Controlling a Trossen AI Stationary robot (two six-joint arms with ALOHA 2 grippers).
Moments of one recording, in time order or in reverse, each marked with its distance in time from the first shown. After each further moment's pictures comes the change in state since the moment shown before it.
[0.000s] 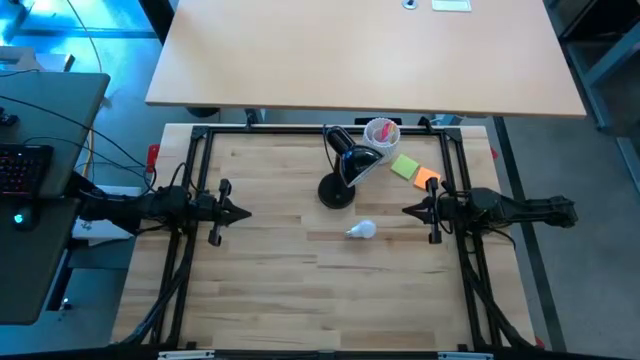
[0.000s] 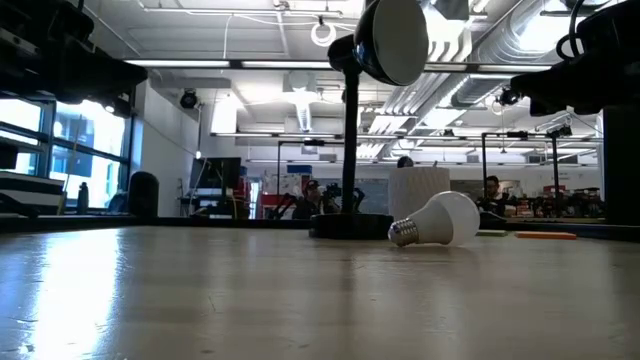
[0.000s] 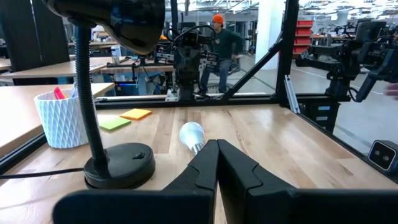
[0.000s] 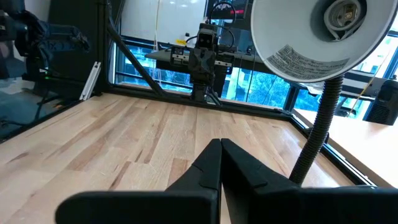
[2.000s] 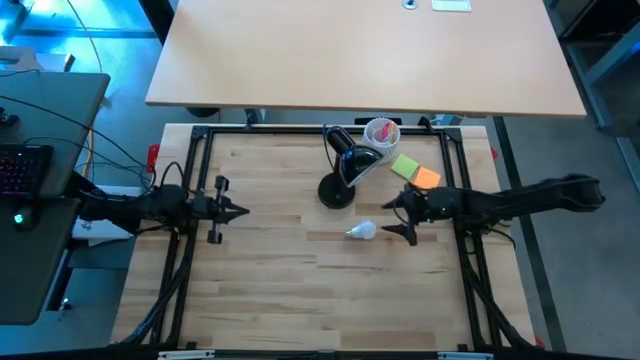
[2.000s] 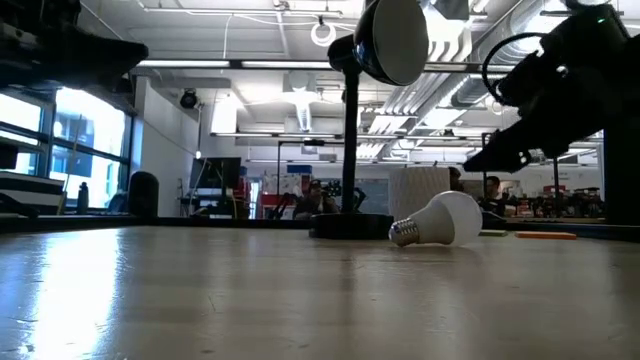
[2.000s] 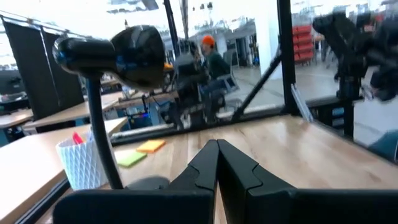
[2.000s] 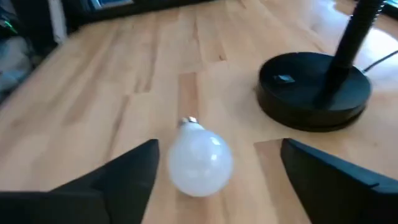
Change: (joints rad) left arm 0.000 0.002 0.000 0.117 0.001 0.162; right arm -0.101 0.837 0.106 0.313 -0.092 0.305
